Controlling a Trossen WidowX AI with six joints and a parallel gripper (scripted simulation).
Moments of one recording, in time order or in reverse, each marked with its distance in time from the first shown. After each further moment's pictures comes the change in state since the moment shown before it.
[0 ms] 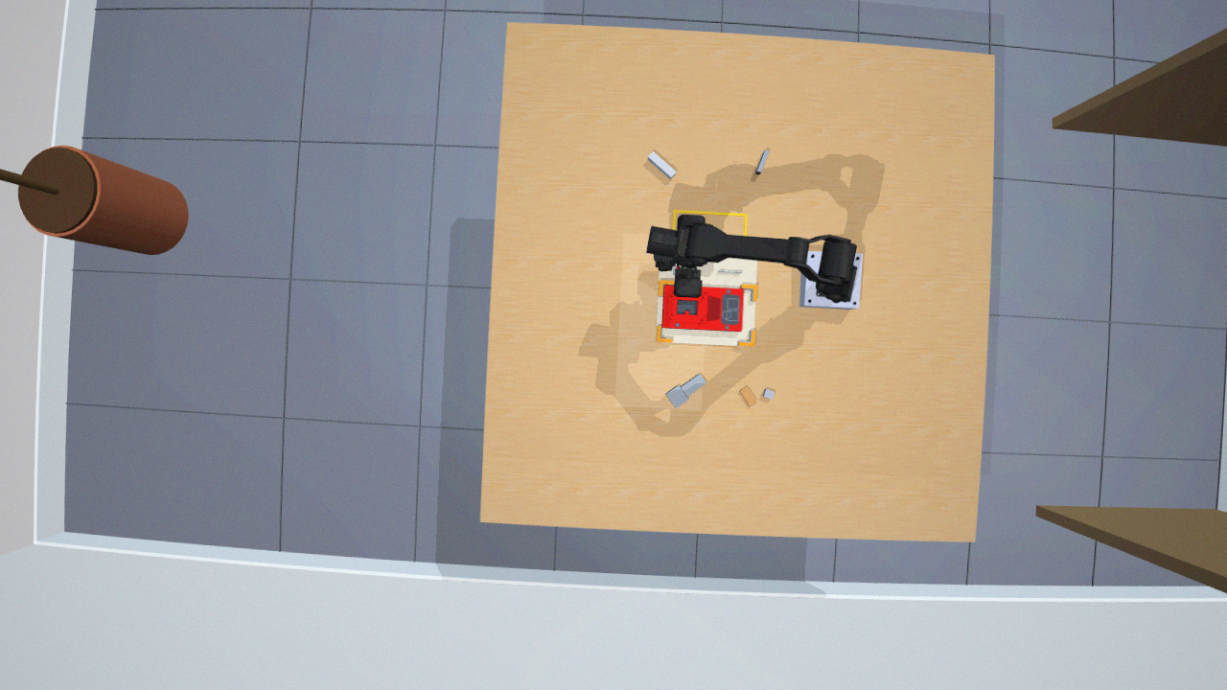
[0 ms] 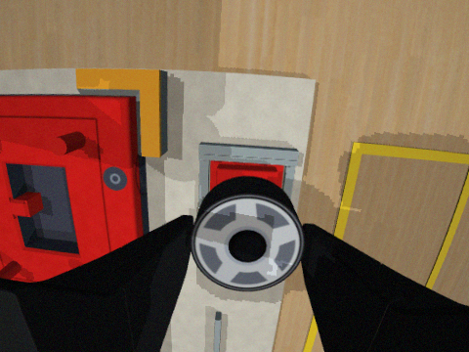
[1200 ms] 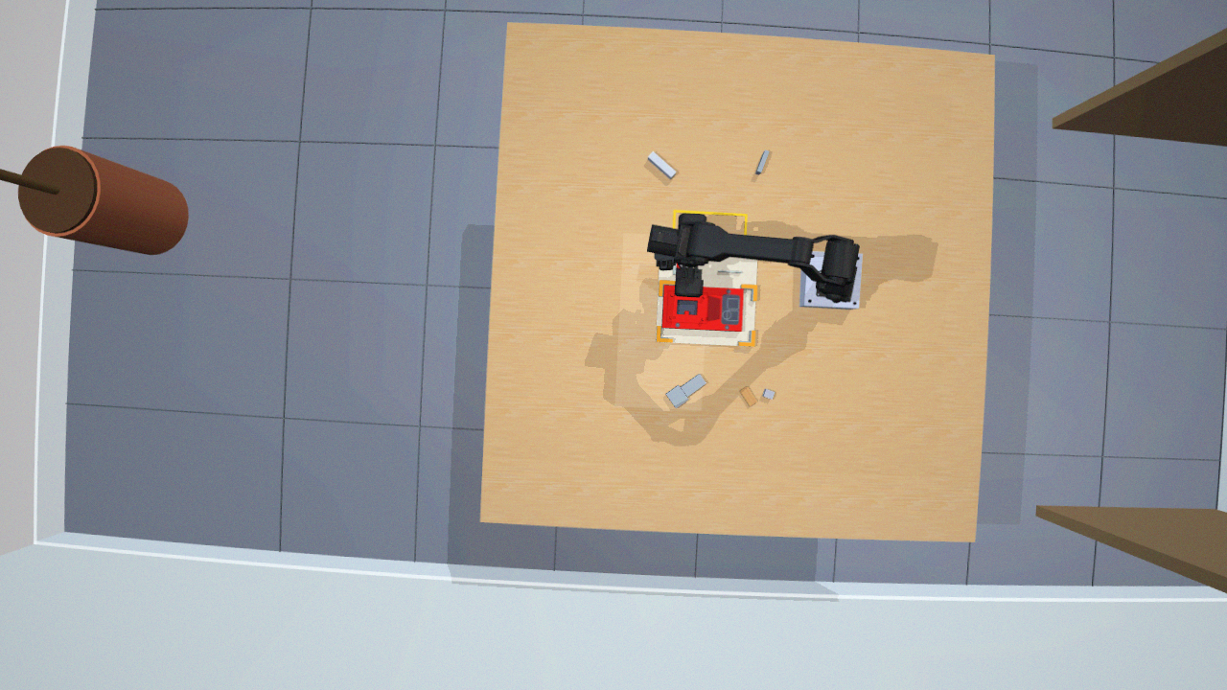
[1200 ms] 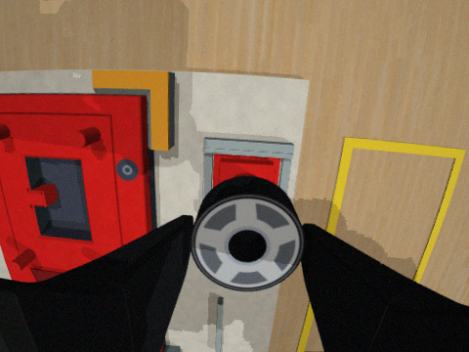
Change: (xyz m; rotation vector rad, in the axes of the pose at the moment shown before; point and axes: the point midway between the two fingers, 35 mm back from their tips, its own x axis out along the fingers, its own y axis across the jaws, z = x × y) arm -0.013 0.000 0.000 0.002 0.002 0.000
